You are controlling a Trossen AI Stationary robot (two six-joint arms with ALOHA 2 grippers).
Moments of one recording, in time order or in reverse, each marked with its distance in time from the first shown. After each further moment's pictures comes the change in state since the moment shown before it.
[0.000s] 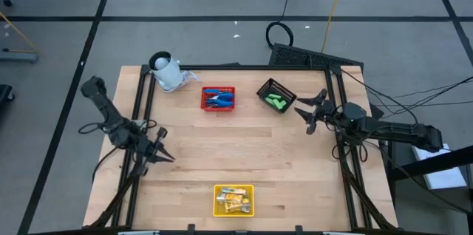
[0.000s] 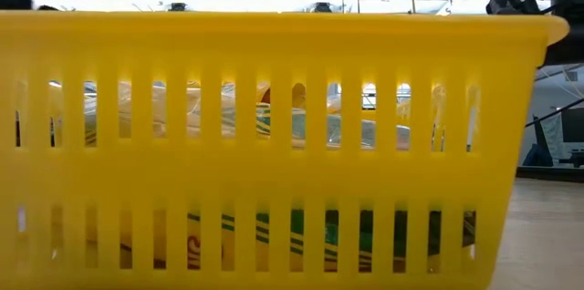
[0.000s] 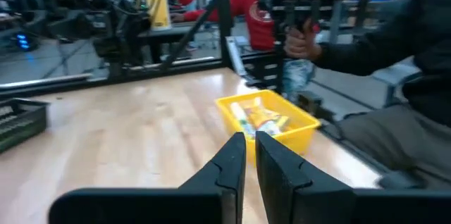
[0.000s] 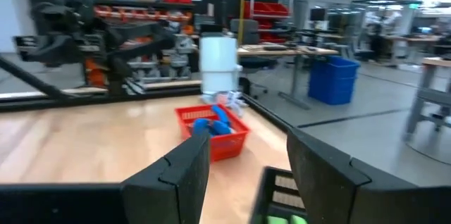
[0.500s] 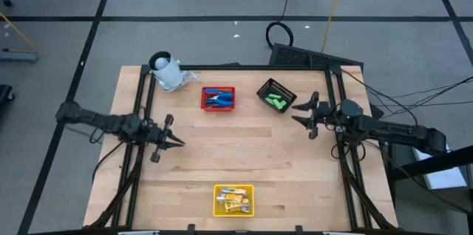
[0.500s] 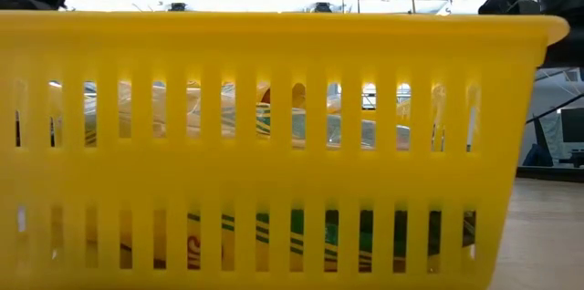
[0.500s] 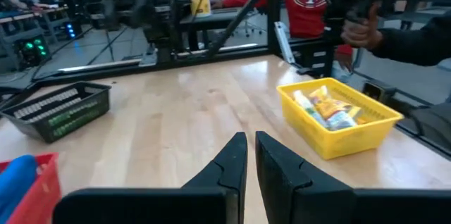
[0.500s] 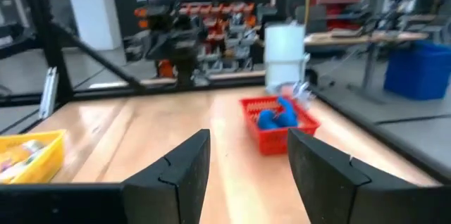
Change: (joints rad) left arm 0.588 0.002 -0.002 -0.030 0.449 0.073; right arm -0.113 0.101 0.000 0.074 -0.341 0.070
